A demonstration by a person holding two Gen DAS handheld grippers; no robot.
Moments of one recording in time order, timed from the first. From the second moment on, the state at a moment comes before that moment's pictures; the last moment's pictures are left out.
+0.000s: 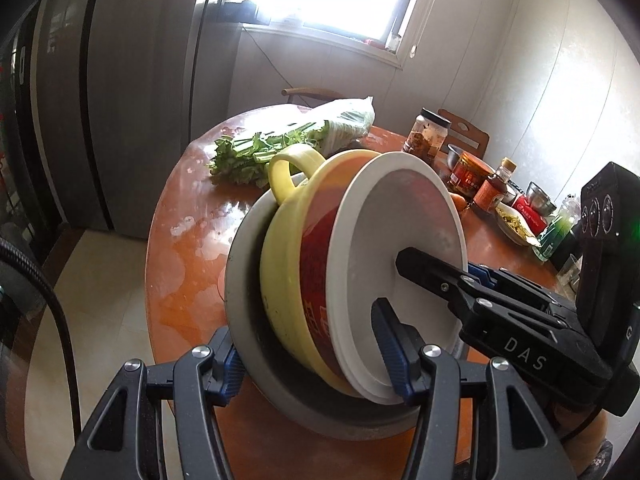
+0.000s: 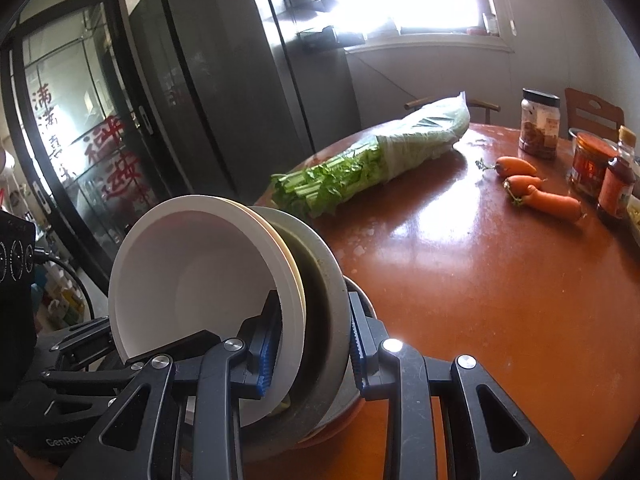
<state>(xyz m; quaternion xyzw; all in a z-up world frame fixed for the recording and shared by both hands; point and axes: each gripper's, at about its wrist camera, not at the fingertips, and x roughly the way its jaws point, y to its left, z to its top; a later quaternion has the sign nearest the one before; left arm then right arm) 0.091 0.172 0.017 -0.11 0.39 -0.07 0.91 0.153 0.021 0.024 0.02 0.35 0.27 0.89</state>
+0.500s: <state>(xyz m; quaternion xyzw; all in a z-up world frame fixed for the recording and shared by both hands) 0.096 0.169 0.005 -0.10 0.39 -0.06 0.91 0.159 0.019 0.008 0.02 0.37 0.26 0.89</state>
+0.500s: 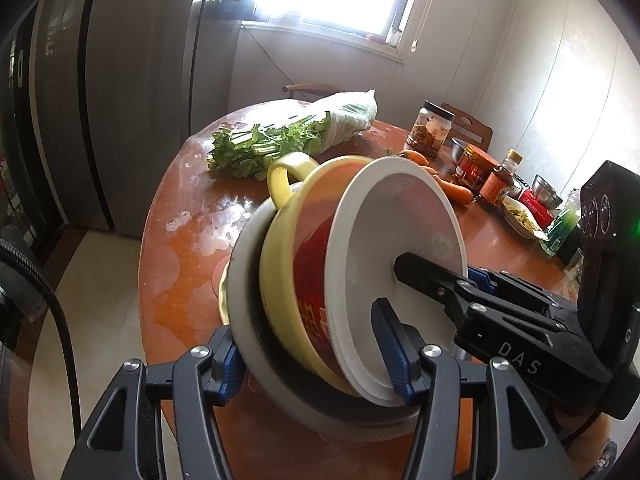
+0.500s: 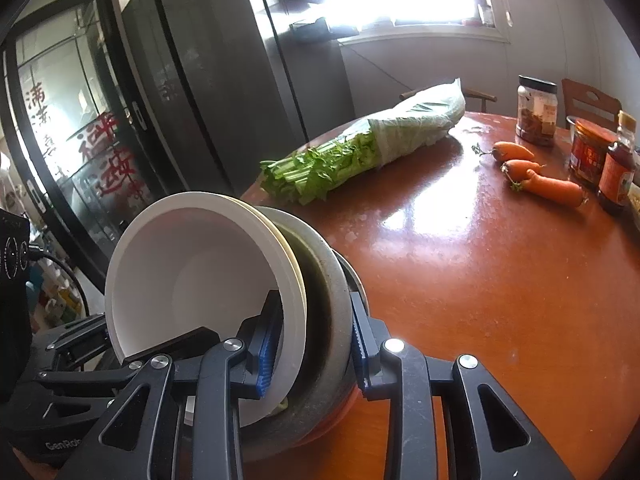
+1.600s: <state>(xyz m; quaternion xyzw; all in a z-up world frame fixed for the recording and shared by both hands) 0.013 0.135 0.044 -0.04 0.30 0.03 0.95 0.058 -0.052 0.045 -0.01 0.27 0.22 0.94</state>
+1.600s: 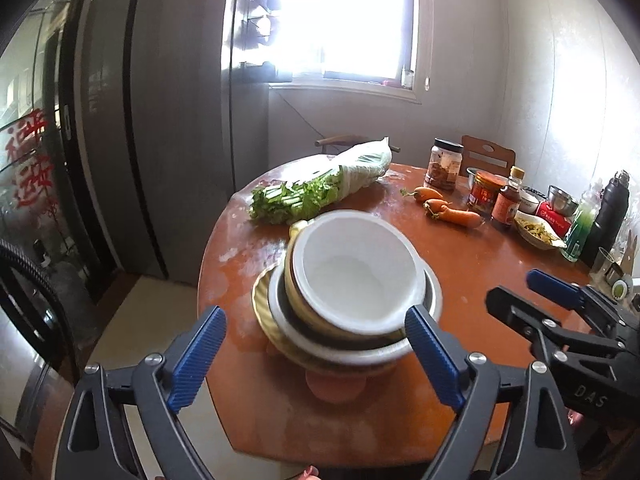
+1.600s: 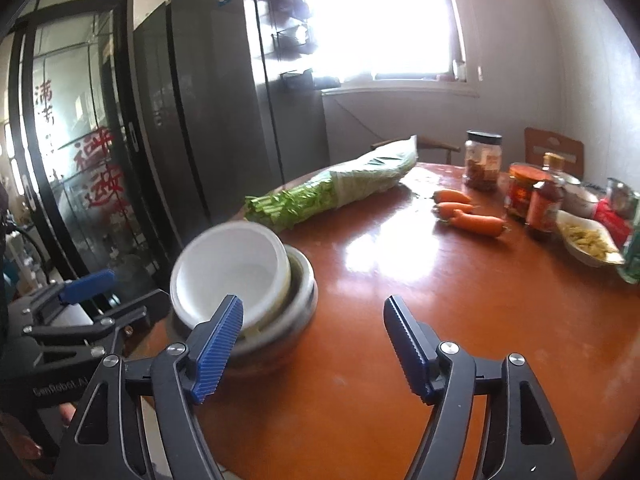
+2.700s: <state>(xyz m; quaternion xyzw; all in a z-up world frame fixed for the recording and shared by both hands) -0.041 0.098 0.005 -0.02 0.34 0.06 0.94 -0.018 -0.080 0.011 -0.03 0.28 0.19 0.94</state>
